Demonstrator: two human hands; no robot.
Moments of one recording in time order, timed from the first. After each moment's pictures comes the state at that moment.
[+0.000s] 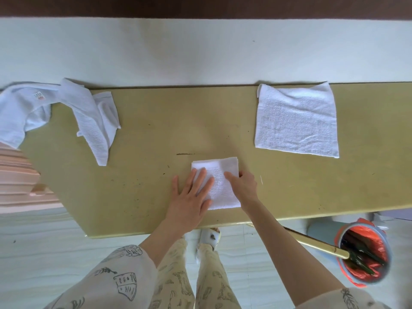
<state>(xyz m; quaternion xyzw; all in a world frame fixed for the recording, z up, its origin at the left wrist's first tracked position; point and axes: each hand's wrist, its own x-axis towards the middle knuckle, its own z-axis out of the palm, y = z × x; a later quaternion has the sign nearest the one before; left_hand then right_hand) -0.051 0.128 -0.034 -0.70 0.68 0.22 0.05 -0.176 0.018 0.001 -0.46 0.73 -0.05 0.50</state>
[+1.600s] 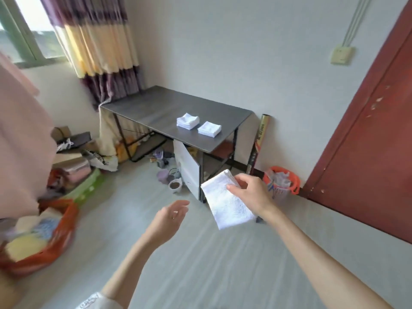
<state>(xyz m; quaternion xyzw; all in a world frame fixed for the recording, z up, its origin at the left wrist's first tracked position) -0.408 1.139 0.244 -0.76 -0.44 -0.17 -0.43 -0.197 1.054 0.304 -0.76 -0.48 0.20 0.40</state>
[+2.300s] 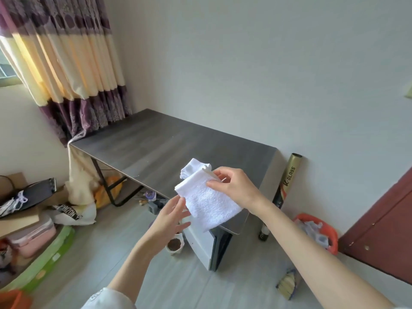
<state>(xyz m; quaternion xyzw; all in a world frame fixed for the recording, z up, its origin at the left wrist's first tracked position) -0.263 1.635 0.239 -0.58 -0.33 -0.22 -0.71 -0.092 1.548 0.343 -0.69 -0.52 0.28 0.42</state>
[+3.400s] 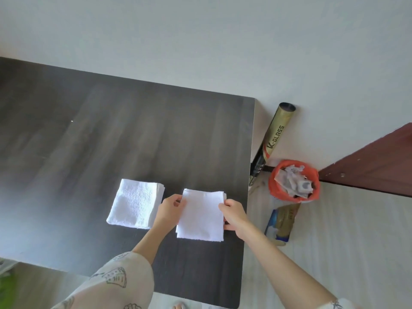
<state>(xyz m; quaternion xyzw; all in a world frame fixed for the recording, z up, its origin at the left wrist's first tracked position) 0.065 1.900 0.073 -0.72 -0.47 0.08 -0.51 0.174 1.755 0.075 -0.77 0.08 0.47 0.41</state>
